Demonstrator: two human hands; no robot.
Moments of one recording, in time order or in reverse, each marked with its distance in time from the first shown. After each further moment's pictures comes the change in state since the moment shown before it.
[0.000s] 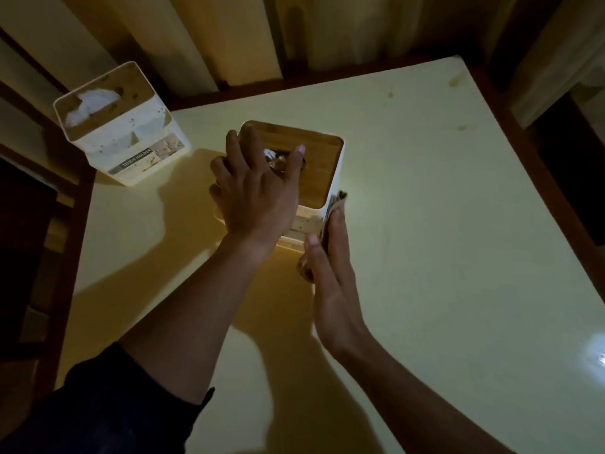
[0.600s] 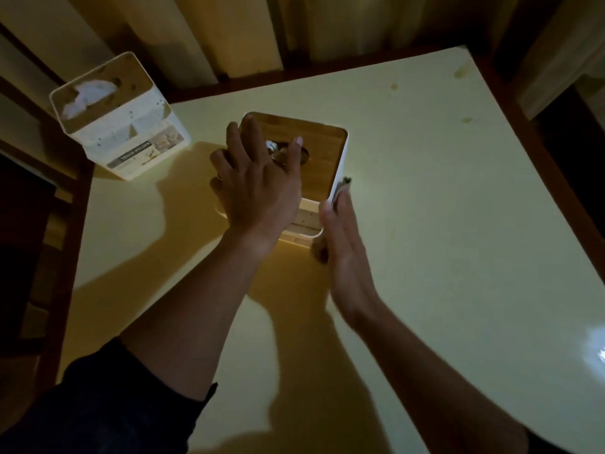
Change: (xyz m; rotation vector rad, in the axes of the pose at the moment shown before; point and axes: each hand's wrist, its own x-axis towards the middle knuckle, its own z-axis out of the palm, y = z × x) left_hand 0.002 -0.002 0.004 -0.013 -0.009 -0.014; right_hand 0.029 -0.003 -0.010 -0.029 0.018 0.130
